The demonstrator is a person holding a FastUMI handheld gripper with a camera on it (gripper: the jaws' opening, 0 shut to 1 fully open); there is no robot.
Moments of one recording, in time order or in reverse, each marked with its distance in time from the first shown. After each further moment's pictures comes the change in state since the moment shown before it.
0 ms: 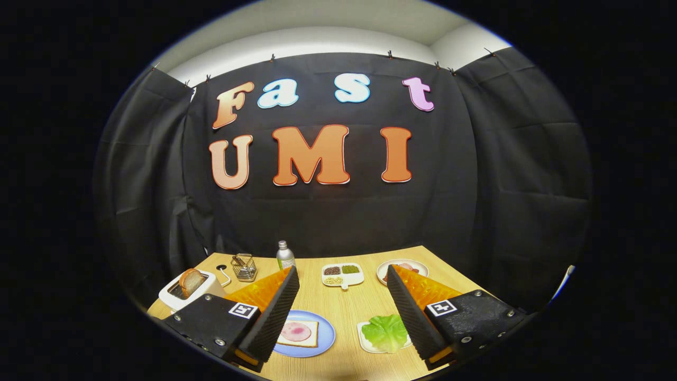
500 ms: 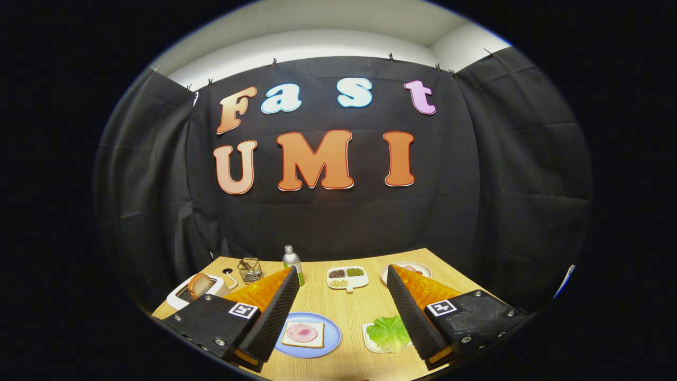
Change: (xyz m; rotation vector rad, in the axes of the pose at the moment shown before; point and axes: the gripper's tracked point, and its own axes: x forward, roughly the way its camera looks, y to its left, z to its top) arm -0.013 0.008 0.017 0.011 -0.020 0.016
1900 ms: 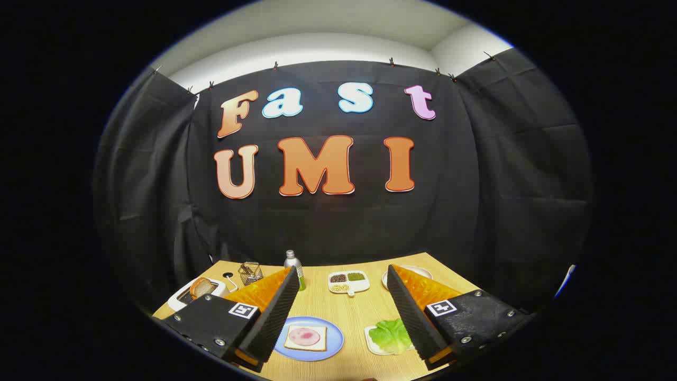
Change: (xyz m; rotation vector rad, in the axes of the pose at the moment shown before) arm -0.005 0.006 0.007 0.002 -0.028 -0.007
